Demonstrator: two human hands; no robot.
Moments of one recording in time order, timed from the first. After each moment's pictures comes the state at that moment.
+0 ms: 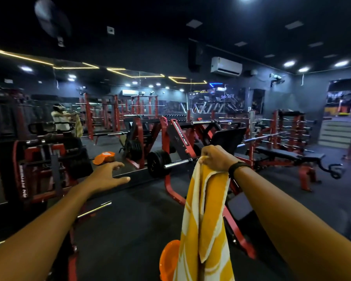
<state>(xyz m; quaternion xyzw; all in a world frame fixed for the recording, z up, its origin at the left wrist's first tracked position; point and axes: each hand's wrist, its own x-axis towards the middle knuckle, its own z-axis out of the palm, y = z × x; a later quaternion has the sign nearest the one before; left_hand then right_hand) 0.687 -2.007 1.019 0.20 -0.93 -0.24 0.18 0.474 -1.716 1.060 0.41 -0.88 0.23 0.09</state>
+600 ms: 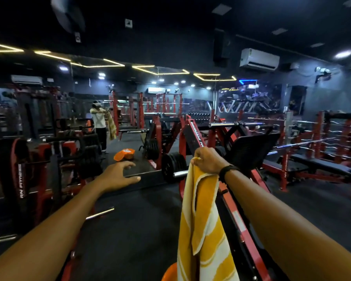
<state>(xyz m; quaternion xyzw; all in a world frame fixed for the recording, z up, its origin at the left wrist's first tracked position) 0.429 -2.047 1.018 0.25 -0.92 -0.23 0.19 0.215 -1.820 1.057 0.47 -0.83 0.28 0.09</state>
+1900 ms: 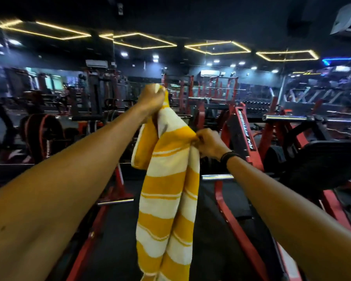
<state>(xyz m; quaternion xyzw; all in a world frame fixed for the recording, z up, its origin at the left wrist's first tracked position) 0.112 -2.143 1.132 0.34 -0.75 -0.32 0.47 -0.055 -2.052 1.035 0.60 -0.74 0.31 0.07</state>
